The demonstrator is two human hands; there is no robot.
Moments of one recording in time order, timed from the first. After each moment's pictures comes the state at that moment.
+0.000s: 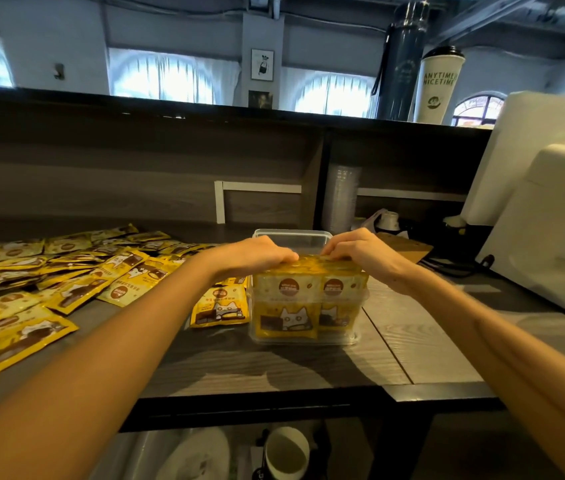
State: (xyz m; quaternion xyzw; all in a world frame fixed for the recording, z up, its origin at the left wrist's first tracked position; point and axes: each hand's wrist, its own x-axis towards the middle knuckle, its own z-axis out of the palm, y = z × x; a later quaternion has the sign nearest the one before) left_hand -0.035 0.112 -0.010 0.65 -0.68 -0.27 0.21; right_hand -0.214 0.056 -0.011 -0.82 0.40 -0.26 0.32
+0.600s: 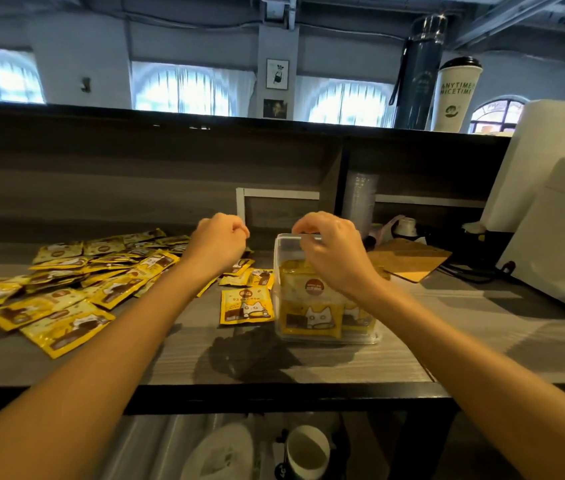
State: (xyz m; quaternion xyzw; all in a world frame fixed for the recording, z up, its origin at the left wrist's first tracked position) left_hand 0.007 0.156 -0.006 0.73 -0.55 0.00 0.41; right_hand -0.155 0.120 -0.006 -0.84 0.34 -0.41 0.09
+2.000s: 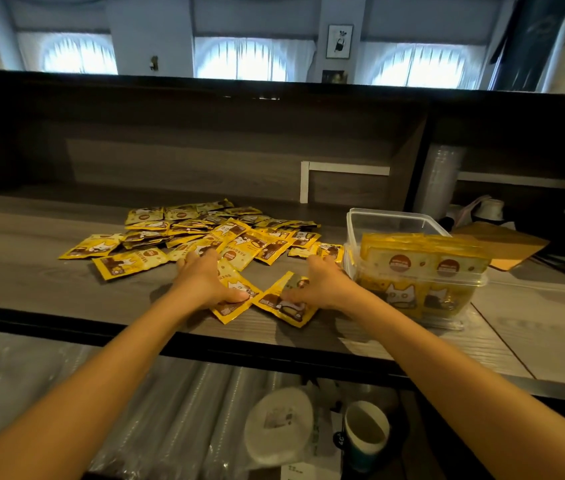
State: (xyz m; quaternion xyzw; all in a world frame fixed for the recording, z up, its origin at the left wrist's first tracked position) left_hand 0.095 0.224 -0.081 0.89 -0.40 -0.09 0.20; right_hand -0.059 0.132 -0.070 -0.88 0.43 -0.05 0.21
